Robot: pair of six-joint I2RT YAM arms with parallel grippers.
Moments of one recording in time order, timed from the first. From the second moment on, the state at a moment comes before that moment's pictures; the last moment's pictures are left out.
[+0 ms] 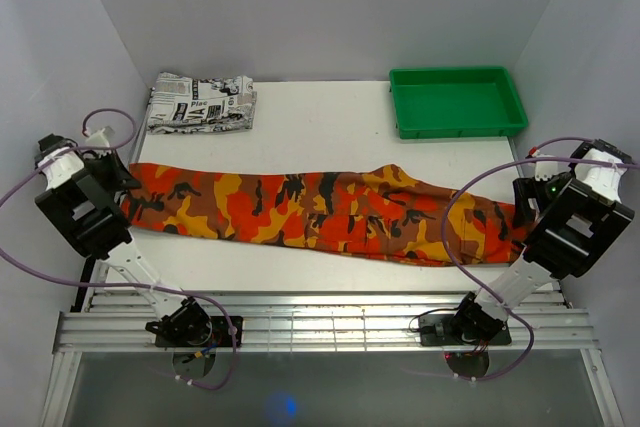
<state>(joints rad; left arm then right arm) 0.72 2.06 1.60 -0.86 0.66 0.47 -0.67 1.76 1.36 -1.15 -0.25 -0.85</state>
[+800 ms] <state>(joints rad) 0.31 1.67 1.53 -1.00 0.91 0.32 -0.67 1.82 1.35 -1.19 -0.36 -0.86</state>
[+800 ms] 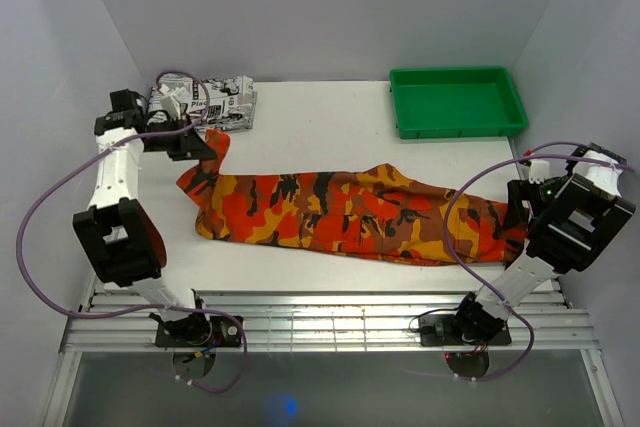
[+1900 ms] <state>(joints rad) -0.63 1.77 1.23 -0.25 0.23 -0.57 -0.67 1.82 1.34 -1.19 -0.38 -0.85</state>
